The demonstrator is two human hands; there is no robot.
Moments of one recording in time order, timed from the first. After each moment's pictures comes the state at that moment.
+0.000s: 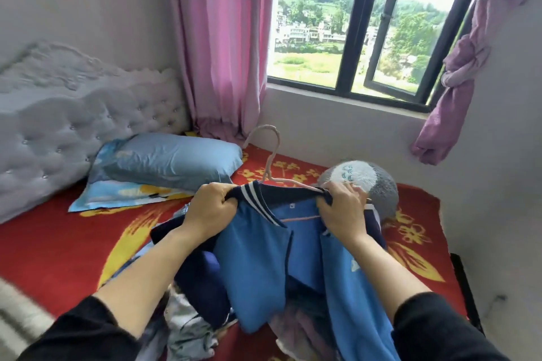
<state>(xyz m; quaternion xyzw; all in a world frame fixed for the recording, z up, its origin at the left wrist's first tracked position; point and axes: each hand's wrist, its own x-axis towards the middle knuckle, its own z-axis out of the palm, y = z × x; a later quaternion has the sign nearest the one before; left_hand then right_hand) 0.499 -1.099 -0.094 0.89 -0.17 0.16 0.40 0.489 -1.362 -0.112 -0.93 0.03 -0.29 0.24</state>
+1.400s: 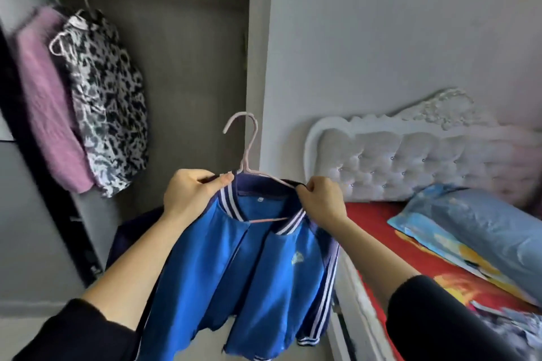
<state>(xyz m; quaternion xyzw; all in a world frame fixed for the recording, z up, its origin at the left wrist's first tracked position) 0.061 -0.413 -0.093 0.73 0.36 0.47 0.33 0.279 -0.544 -0.087 -0.83 -0.42 -0.02 0.38</state>
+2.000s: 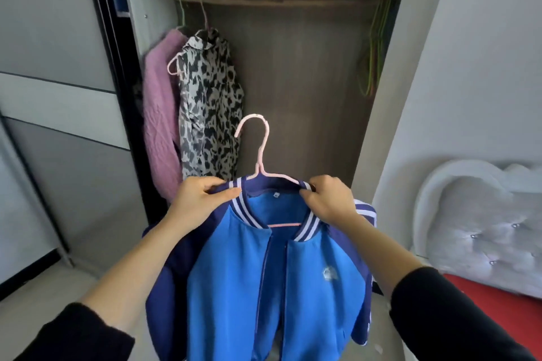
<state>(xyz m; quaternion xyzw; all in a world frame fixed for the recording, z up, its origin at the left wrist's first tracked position) -0.028 -0.228 -0.085 0.71 0.42 0.46 0.33 0.247 -0.254 -0.073 -0.71 -0.65 -0.01 0.28</state>
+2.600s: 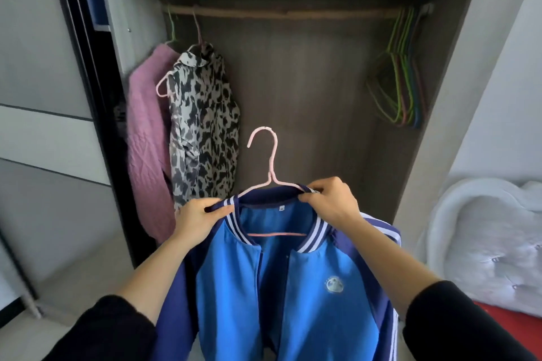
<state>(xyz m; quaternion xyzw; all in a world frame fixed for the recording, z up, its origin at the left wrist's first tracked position) -0.043 -0.074 -0.118 0.69 0.48 0.43 0.32 0.222 -0.148 -0.050 -0.73 -0.57 0.11 0.34</state>
